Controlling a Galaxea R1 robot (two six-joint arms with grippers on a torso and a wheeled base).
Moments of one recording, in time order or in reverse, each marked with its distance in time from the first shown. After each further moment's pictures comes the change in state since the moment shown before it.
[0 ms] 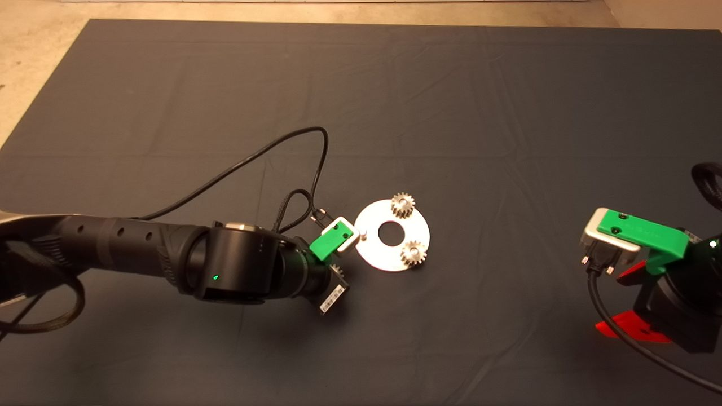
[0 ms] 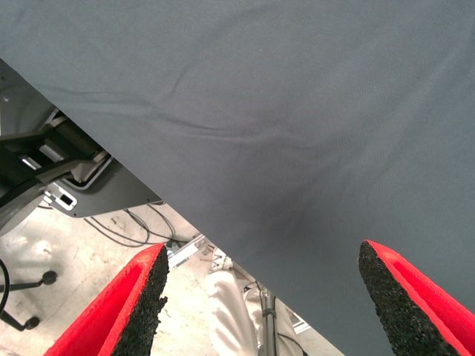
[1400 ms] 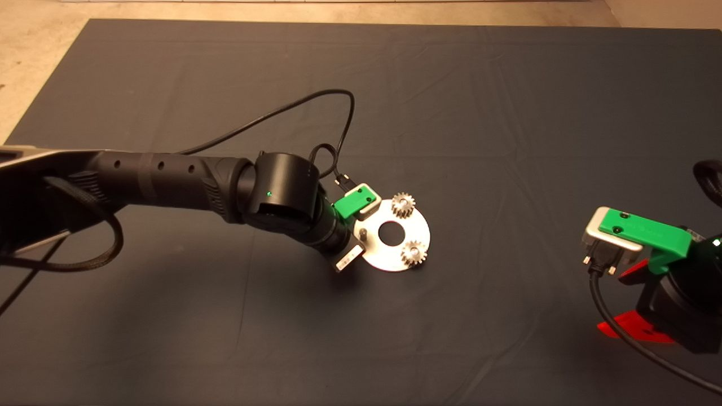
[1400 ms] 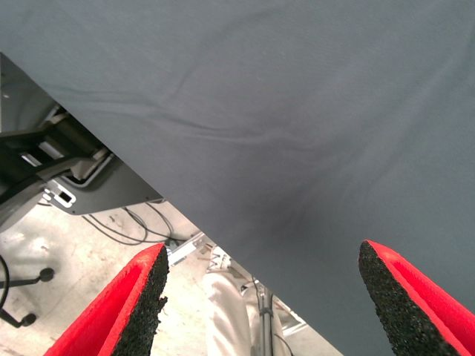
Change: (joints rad) left arm -0.171 0.149 -0.197 -0.252 0.025 0.127; right arm 0.019 0.013 0.001 0.020 0.002 0.000
